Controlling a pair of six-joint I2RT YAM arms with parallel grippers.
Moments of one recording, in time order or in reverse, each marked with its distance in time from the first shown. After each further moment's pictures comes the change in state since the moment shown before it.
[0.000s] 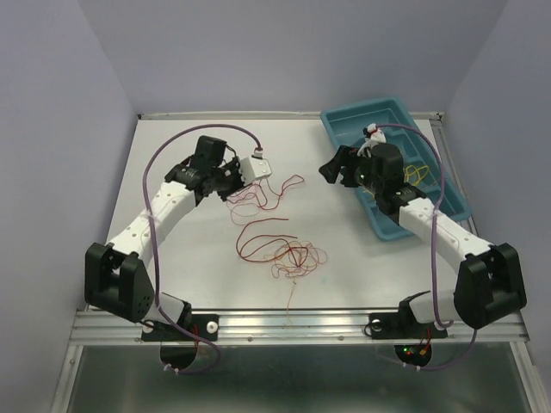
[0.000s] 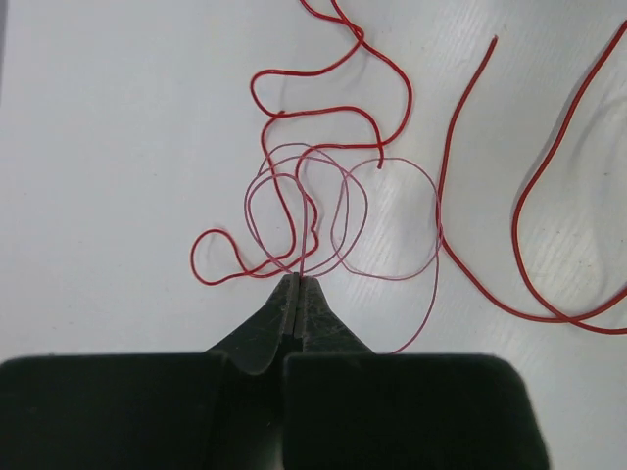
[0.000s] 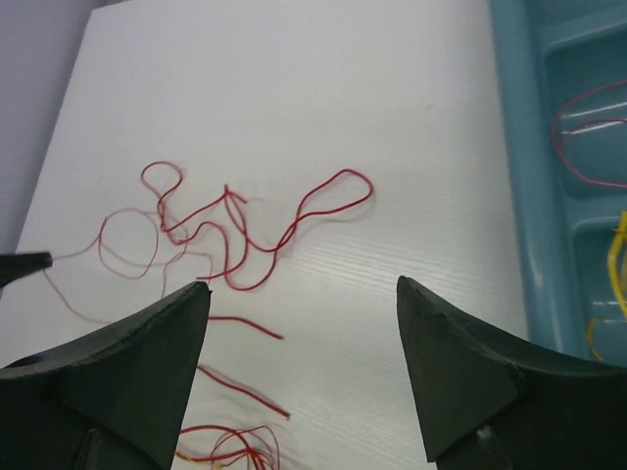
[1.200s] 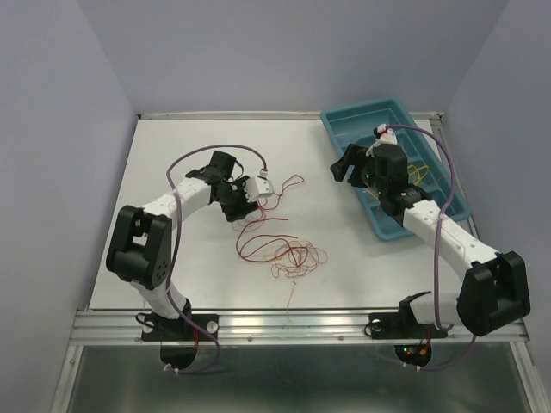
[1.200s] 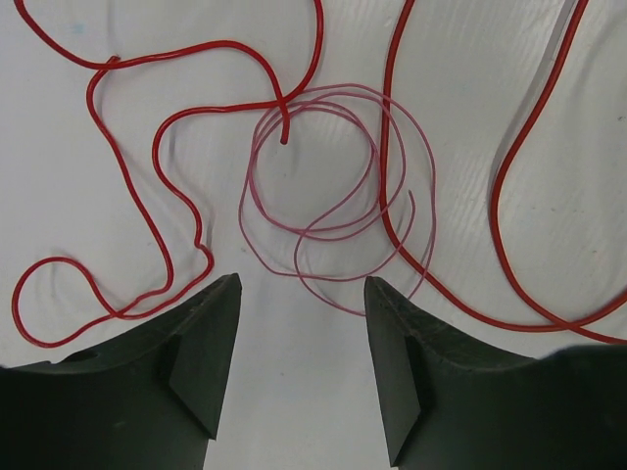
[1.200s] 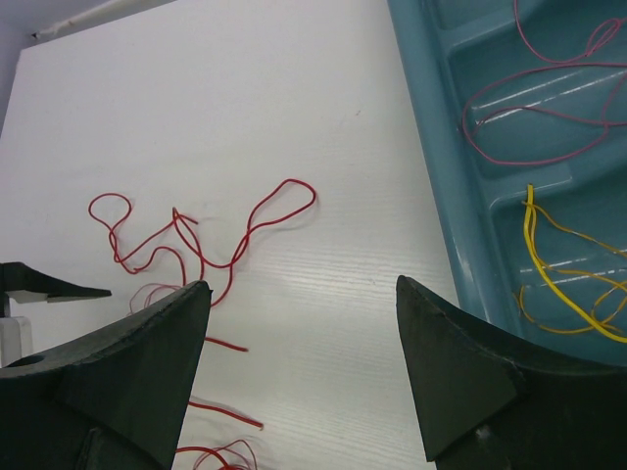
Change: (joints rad) left arm 0.026 0.191 -0.088 0.043 0.051 0.065; right arm 0.000 -0.026 0.000 -0.055 0.162 0.007
